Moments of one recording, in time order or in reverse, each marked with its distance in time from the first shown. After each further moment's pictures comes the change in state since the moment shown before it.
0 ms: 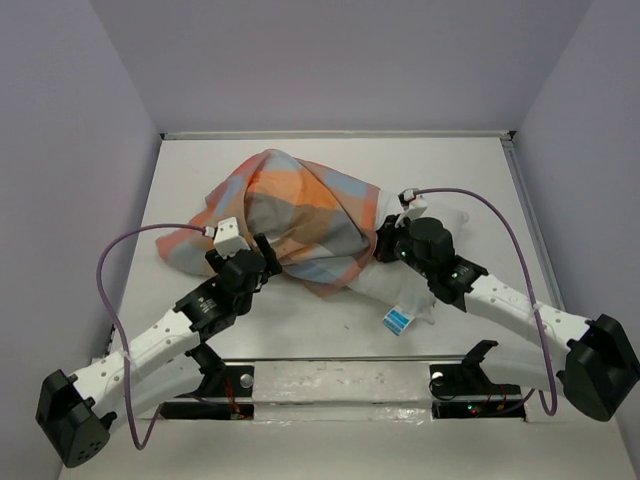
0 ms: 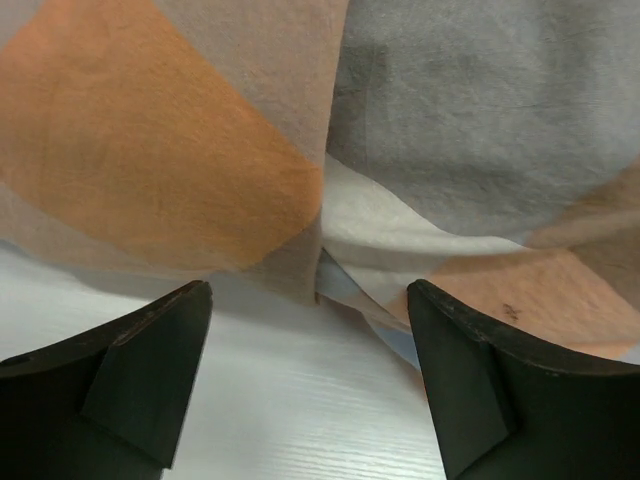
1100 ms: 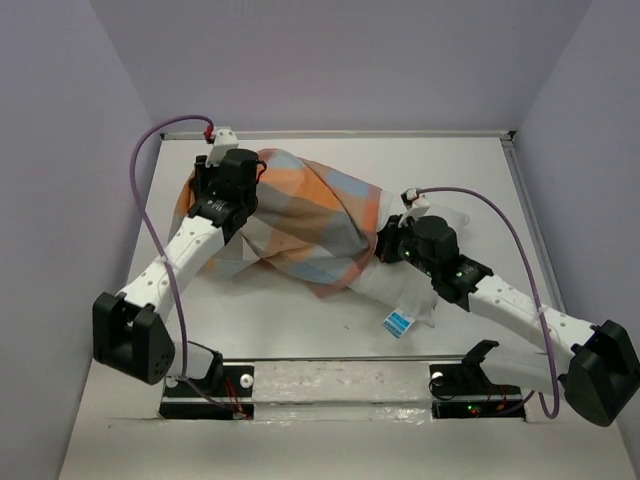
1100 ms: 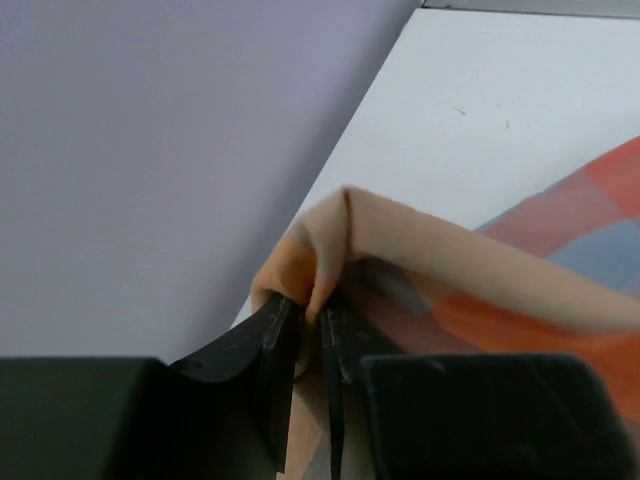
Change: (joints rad) left arm 0.367 0.567 0.647 -0.043 -0.336 0.682; right arm -0.028 -0.026 0.008 -0.053 -0.048 0.000
